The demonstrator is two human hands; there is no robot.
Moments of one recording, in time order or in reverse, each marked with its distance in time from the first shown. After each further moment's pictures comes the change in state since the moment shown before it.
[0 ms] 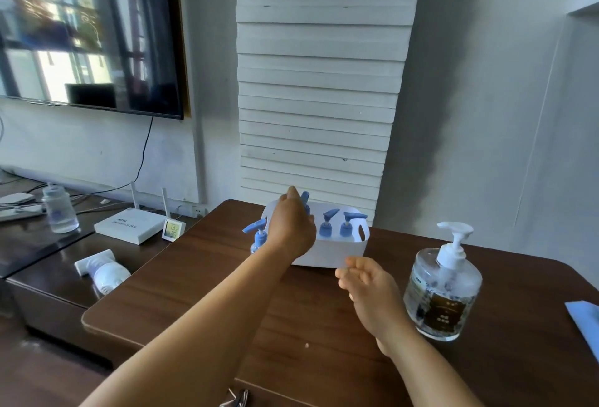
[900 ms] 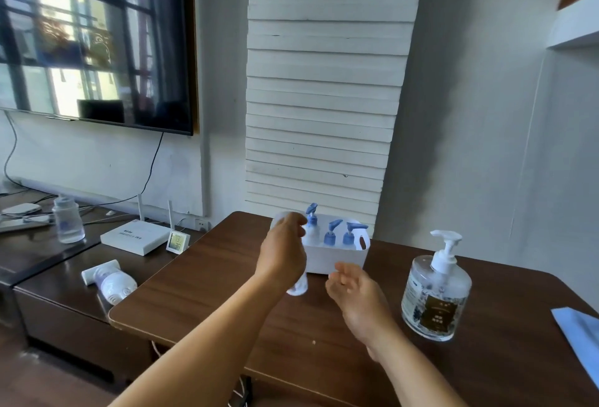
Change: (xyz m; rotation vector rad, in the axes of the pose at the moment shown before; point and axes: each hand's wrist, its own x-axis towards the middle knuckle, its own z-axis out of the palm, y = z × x) left_hand -0.042 -0.026 -0.017 -0.081 0.095 0.134; right_hand -0.023 -0.010 0.013 -0.020 -0.111 -0.090
